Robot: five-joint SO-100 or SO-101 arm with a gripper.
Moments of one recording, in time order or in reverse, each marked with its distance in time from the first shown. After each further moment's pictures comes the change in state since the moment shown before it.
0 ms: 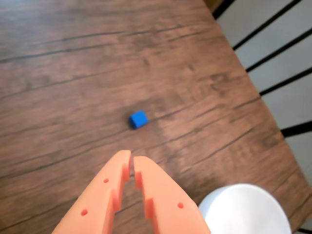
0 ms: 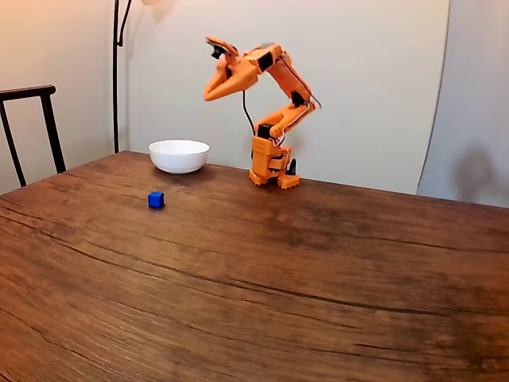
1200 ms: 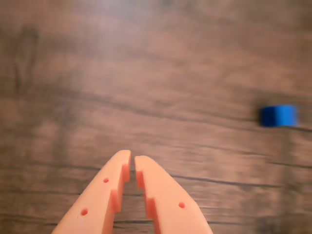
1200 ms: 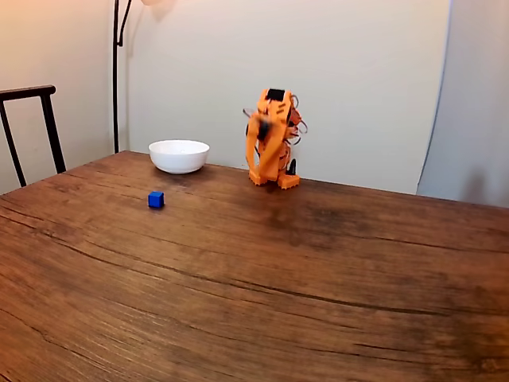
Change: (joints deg) arm -26.8 39.2 46.1 0.1 -2.2
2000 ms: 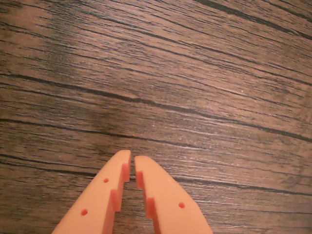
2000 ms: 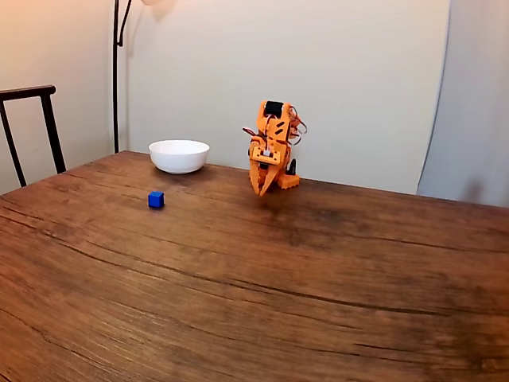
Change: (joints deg) arm -2.8 0.6 14.2 10.8 1.1
